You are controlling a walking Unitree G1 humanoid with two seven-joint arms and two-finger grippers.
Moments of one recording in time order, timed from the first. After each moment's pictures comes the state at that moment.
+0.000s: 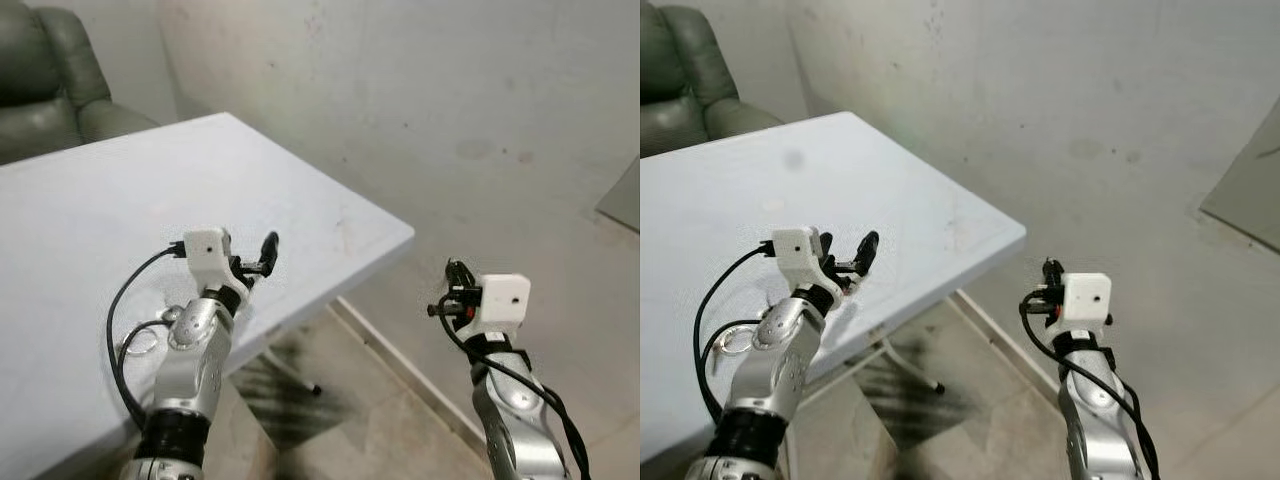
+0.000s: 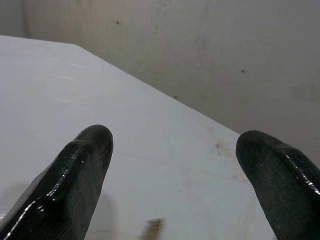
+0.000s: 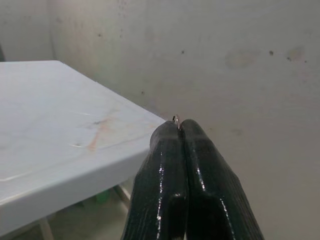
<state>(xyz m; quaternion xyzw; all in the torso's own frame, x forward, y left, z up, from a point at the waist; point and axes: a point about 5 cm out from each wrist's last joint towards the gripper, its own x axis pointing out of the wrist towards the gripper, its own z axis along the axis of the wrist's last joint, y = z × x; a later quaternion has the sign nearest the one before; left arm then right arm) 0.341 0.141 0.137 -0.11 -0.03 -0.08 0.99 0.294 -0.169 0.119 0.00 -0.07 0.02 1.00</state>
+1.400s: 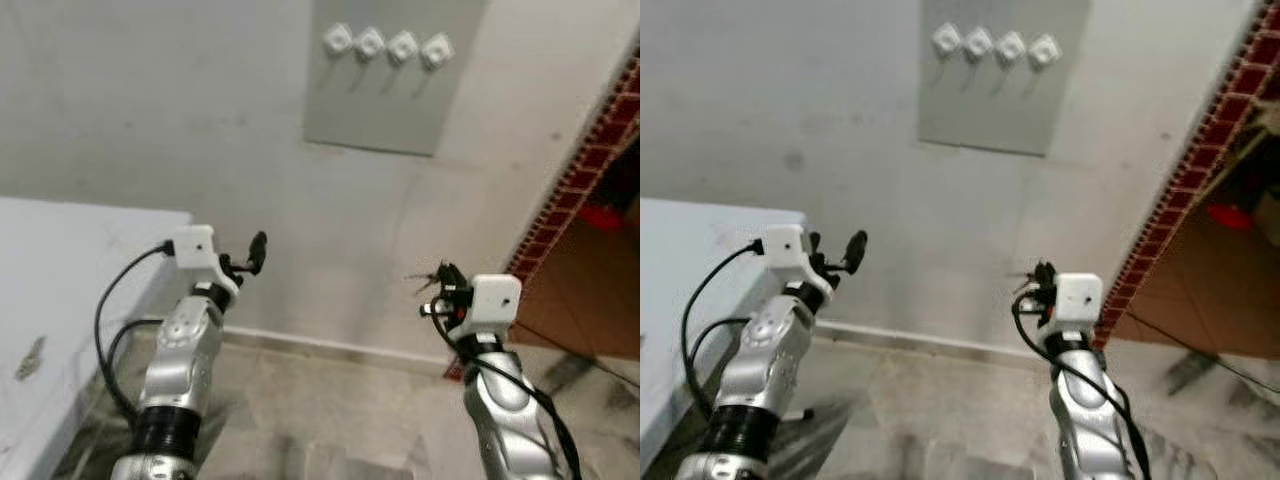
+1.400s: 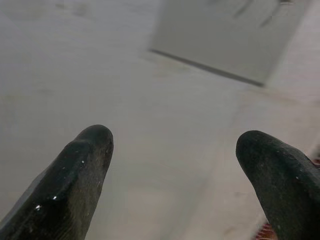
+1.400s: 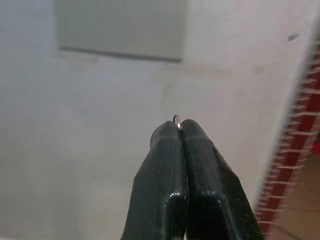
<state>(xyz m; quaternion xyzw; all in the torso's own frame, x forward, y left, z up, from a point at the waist) 0.344 0.135 0.137 -0.12 -0.02 -0.09 0.99 0.296 -0.175 0.120 0.00 -0.06 0.01 1.00</state>
